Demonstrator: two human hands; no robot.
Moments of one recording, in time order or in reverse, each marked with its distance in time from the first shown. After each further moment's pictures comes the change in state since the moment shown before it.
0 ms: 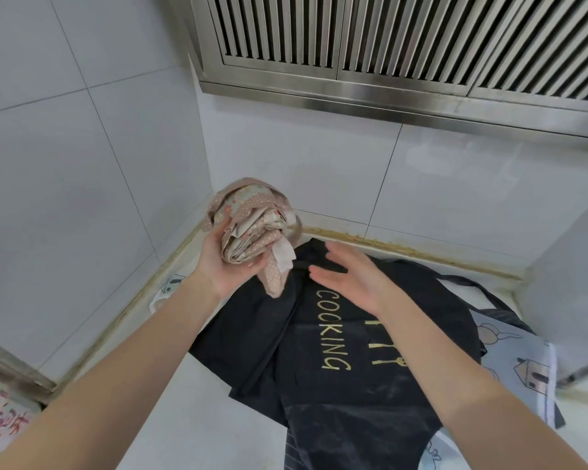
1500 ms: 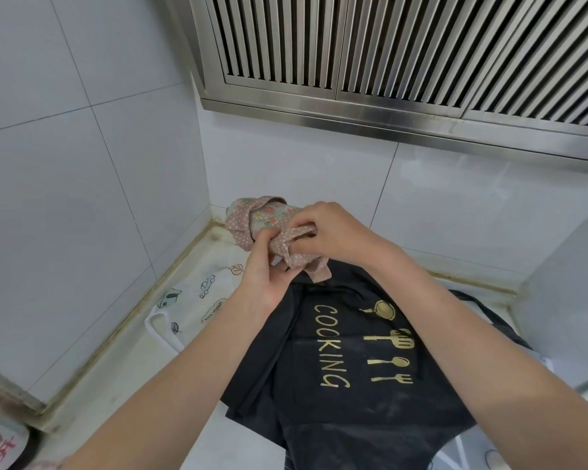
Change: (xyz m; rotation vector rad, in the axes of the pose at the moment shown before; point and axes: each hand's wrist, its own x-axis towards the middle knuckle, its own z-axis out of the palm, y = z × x) left_hand 0.008 -0.039 0.047 0.108 0.012 0.158; right_hand -0.010 -0.093 0.071 -1.374 -0.138 -0.588
